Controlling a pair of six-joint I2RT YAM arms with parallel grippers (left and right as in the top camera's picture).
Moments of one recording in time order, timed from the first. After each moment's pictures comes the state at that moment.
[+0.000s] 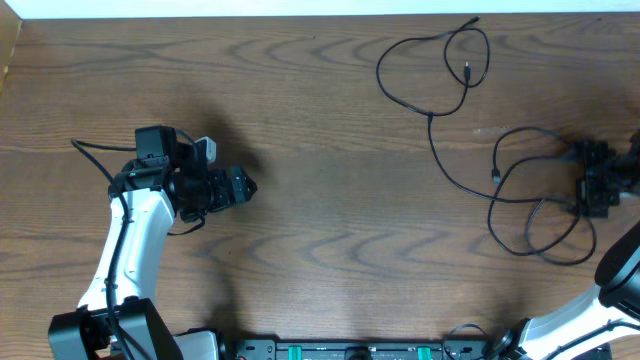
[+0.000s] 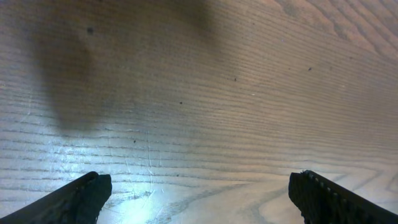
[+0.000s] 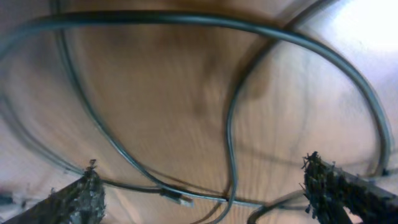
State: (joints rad) left arm 0.17 1.44 0.90 -0.77 0.43 -0.12; right arm -0.57 1.90 1.33 -0.92 -0.29 1.00
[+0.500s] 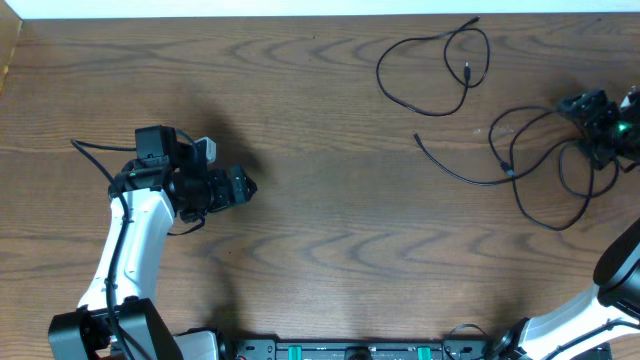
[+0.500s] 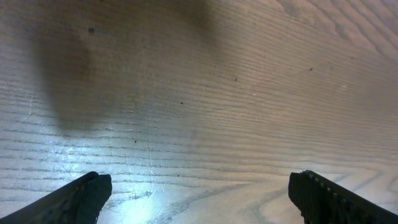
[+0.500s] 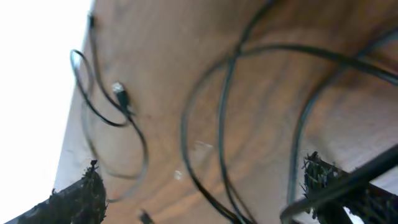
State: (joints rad) left arm 0.17 1.44 0.90 -0.77 0.43 -0.12; right arm -0.56 1.90 1.33 -0.51 -0.56 0.45
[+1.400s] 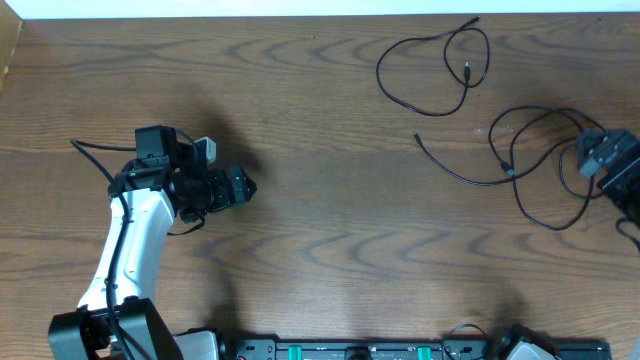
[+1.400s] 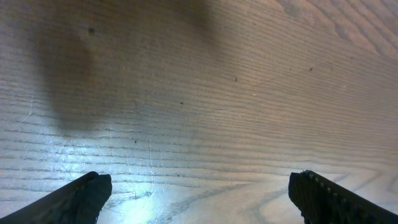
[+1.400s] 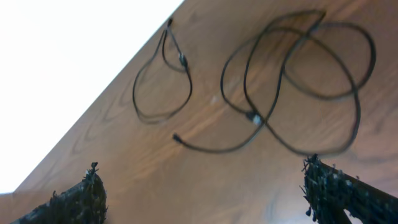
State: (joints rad) left arm 0.17 1.44 0.90 -0.77 0.43 -0.12; right arm -0.54 1.04 1.34 -1.10 -0.43 0.35
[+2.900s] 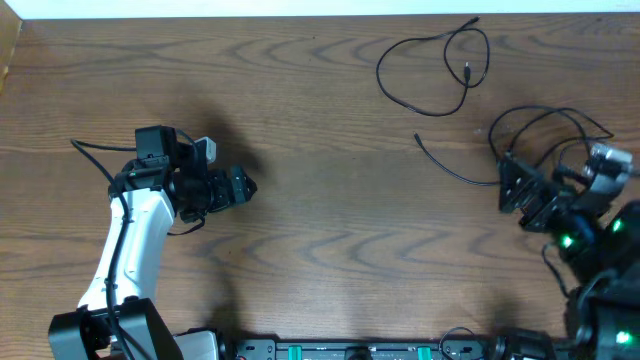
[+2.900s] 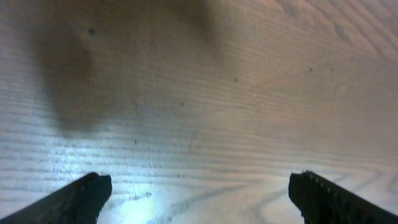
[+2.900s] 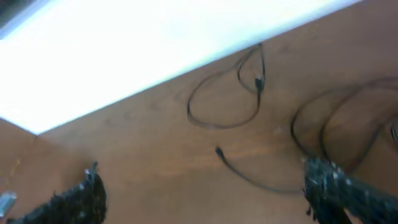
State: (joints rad) left arm 0.17 1.44 0.90 -0.77 0.43 -0.12; right arm -0.17 0.63 0.81 -0.56 -0.36 0.35
